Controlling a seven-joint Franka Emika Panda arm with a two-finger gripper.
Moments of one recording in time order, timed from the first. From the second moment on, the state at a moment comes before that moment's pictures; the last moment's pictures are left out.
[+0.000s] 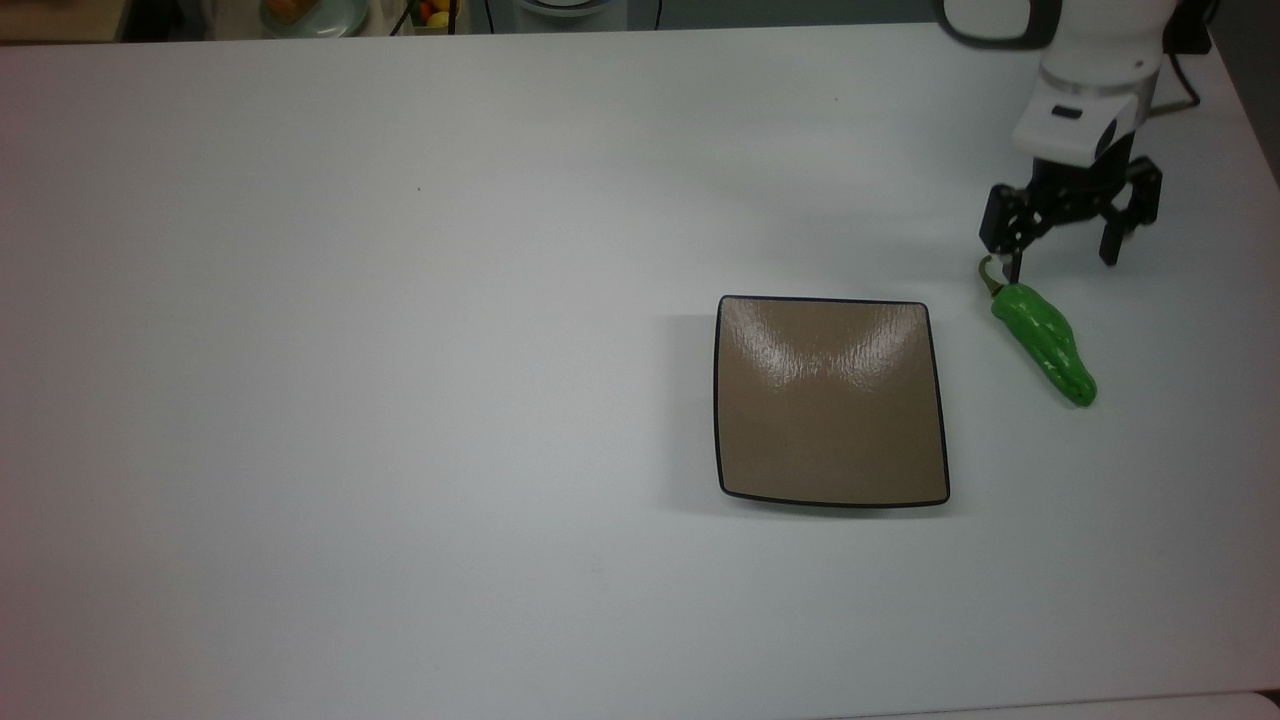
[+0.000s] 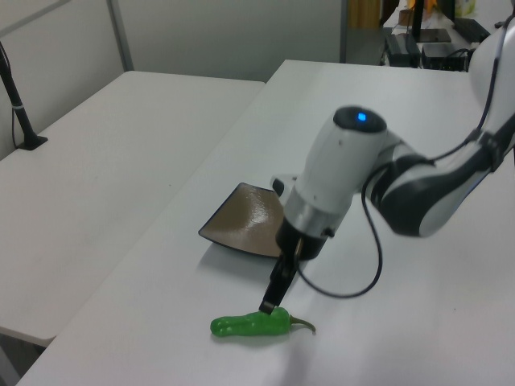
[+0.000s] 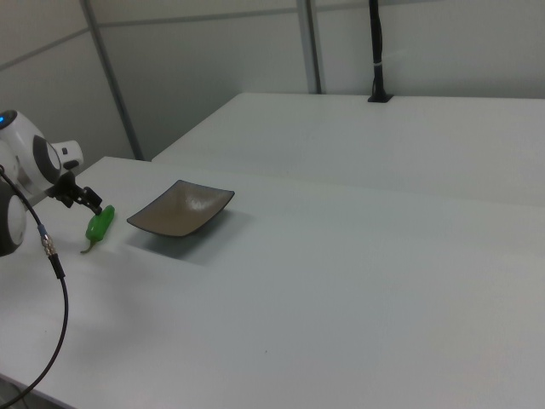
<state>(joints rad) 0.57 0.64 0.27 -1.45 -0.40 2.46 0.81</state>
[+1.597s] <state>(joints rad) 0.58 0.83 0.26 -1.34 -0.69 2.56 0.97</state>
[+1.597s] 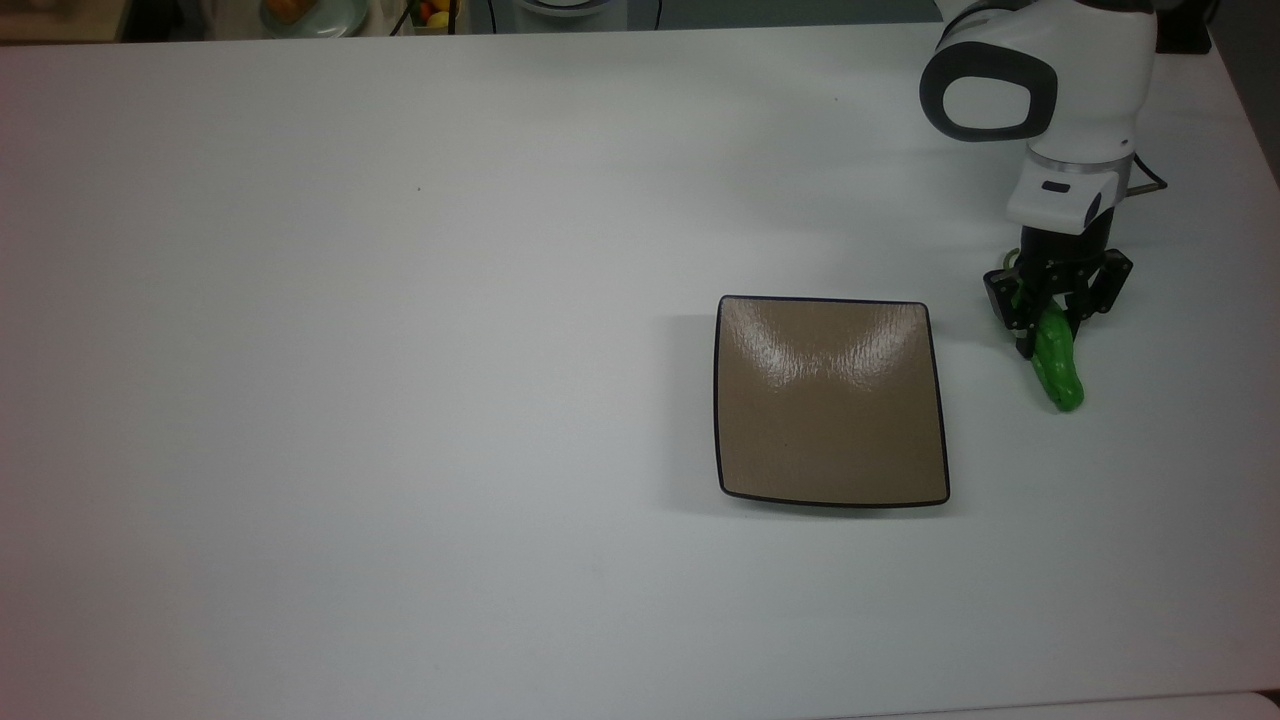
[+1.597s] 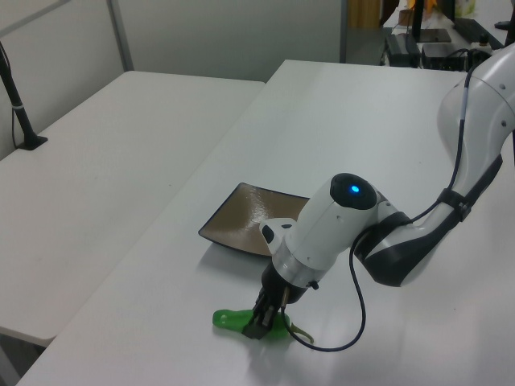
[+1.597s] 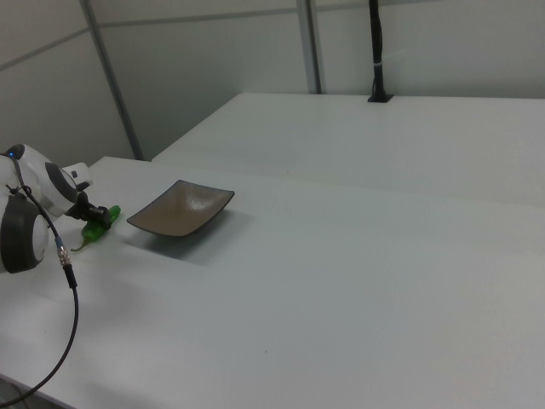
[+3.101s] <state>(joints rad) 0.43 0.57 0.25 -1.36 -0.51 2.48 0.89</state>
